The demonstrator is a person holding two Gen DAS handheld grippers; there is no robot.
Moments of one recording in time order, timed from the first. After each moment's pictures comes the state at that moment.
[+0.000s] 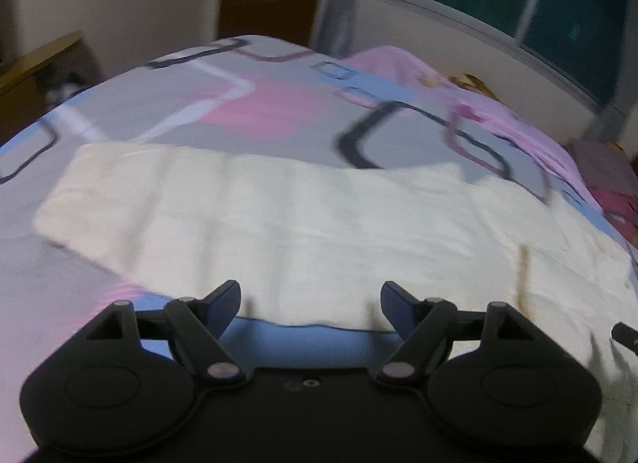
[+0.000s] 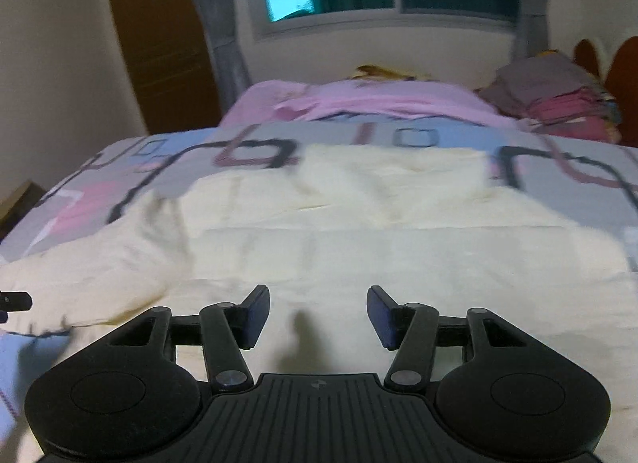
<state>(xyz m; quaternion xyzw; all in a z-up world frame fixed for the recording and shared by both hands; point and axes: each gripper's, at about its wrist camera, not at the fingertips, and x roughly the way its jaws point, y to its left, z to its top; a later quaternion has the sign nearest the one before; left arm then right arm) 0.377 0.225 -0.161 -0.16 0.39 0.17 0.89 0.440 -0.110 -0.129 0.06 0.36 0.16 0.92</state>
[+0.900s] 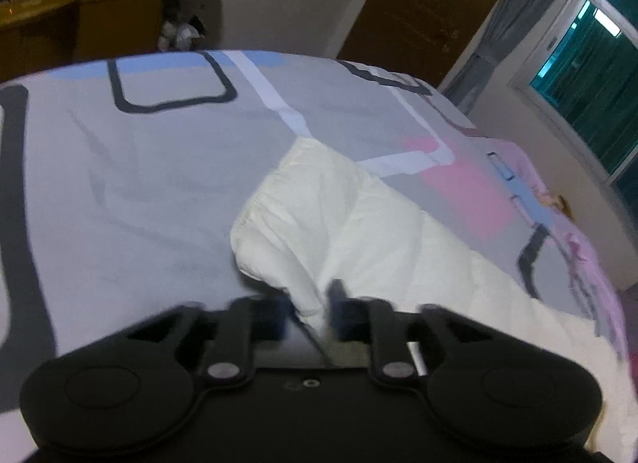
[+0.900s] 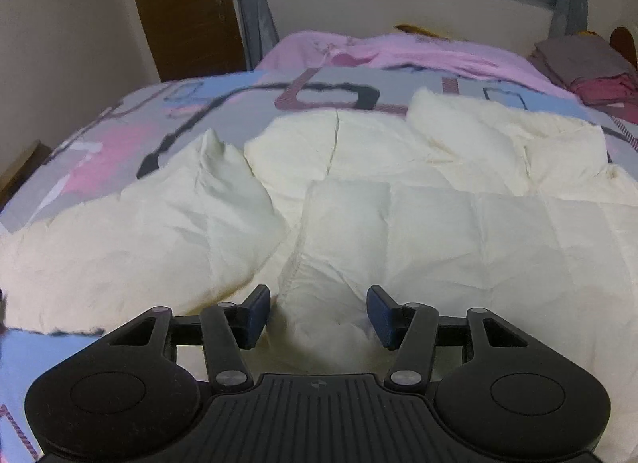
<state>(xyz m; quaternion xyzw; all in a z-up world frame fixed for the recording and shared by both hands) 0.339 0.397 -0.212 -0.33 0.31 0.29 0.84 0.469 -0.015 -0.165 0.04 0.39 0.17 0.90</state>
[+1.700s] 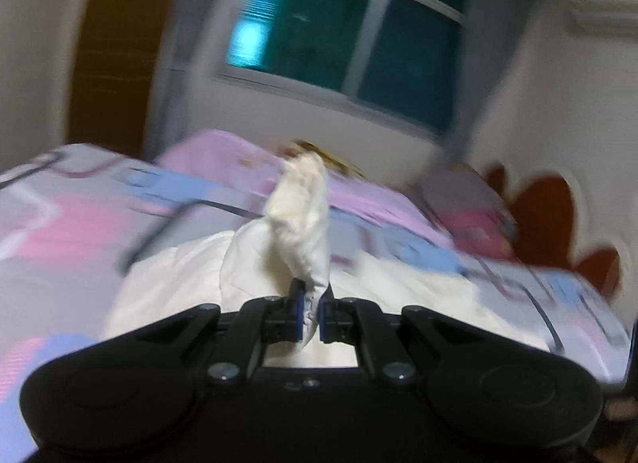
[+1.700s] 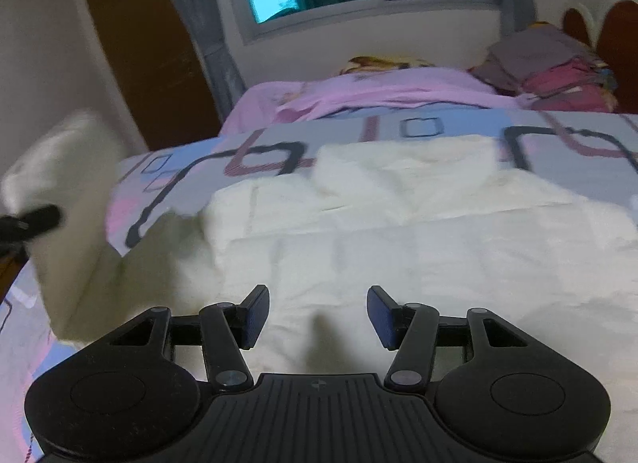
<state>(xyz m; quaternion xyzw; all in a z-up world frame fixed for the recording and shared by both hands) 0.412 0.102 -0.104 -0.11 0.25 -0.08 0.96 0.437 -0.136 -0.114 0.12 0.36 0.13 0.92</state>
